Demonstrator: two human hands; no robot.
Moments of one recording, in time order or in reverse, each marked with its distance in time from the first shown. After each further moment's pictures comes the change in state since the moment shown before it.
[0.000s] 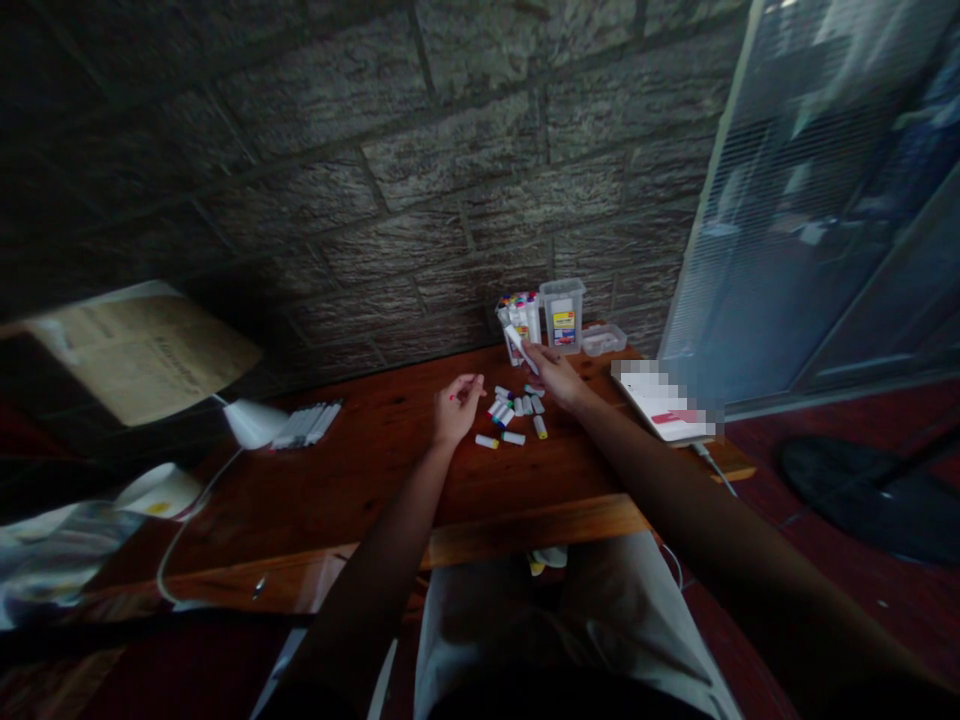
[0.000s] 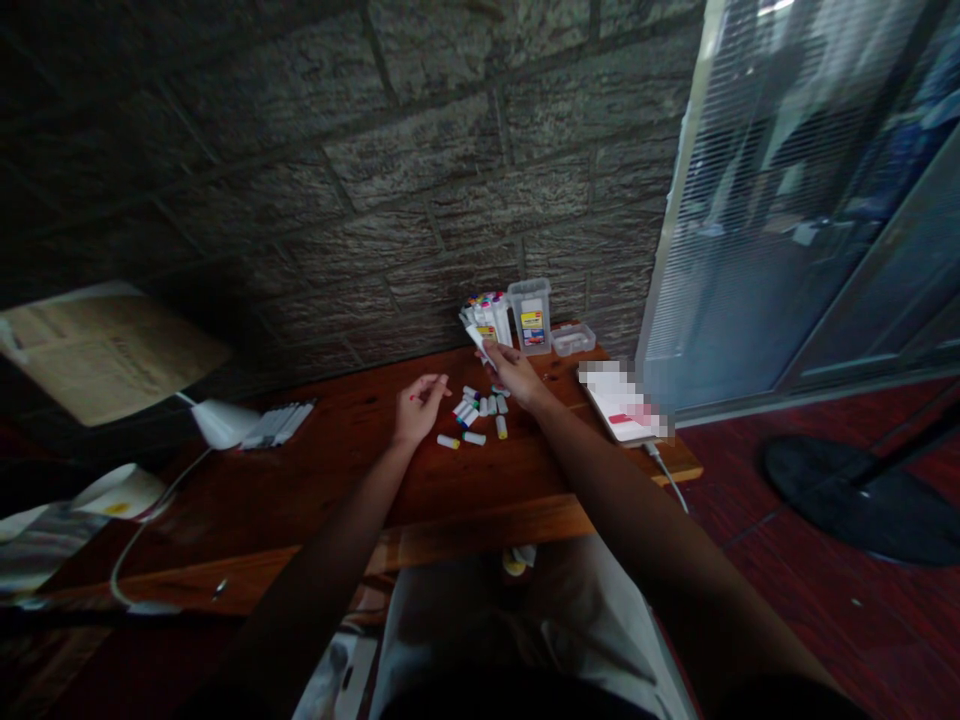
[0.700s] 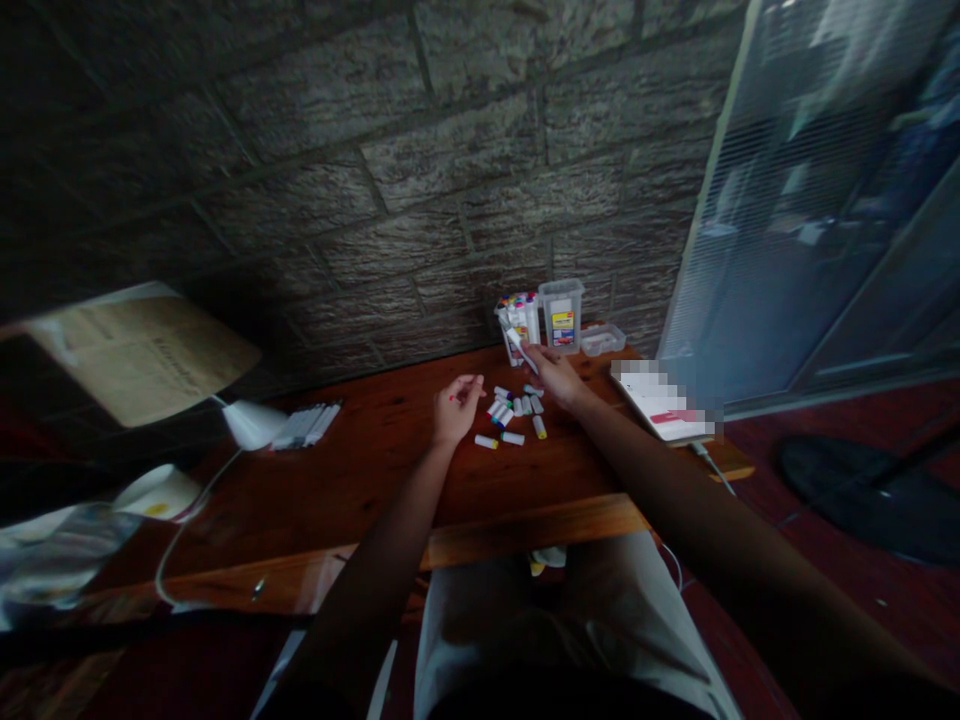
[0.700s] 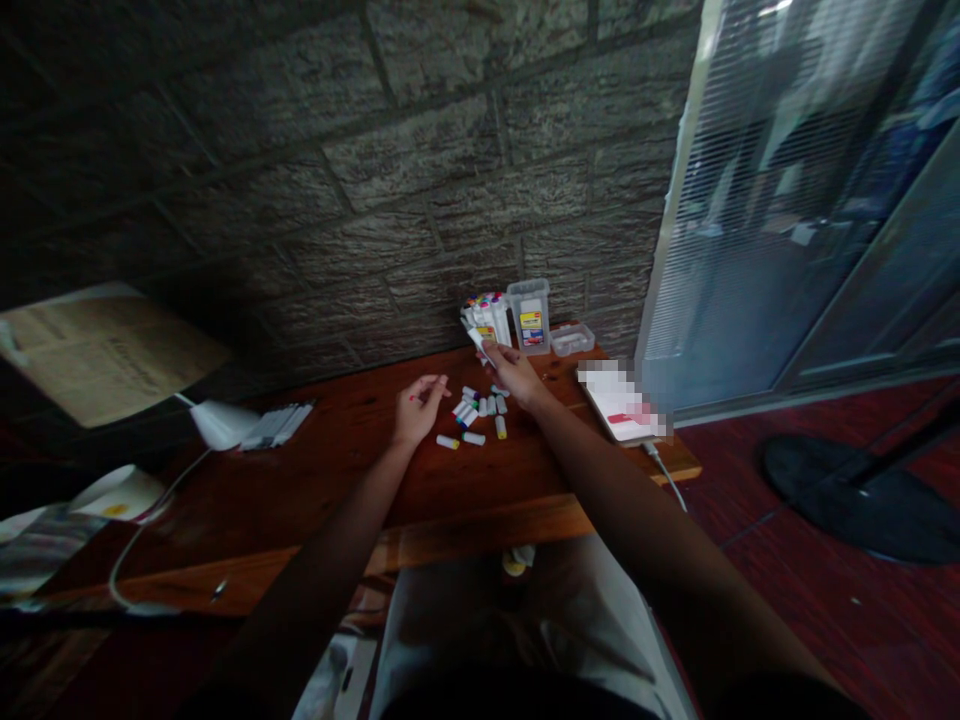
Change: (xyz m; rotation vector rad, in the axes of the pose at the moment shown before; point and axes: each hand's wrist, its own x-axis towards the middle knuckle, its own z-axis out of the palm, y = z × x) left_hand 0.000 0.002 -0.001 0.017 -0.011 0.003; right_hand -0.001 -0.002 0.001 -0.047 0.059 -0.010
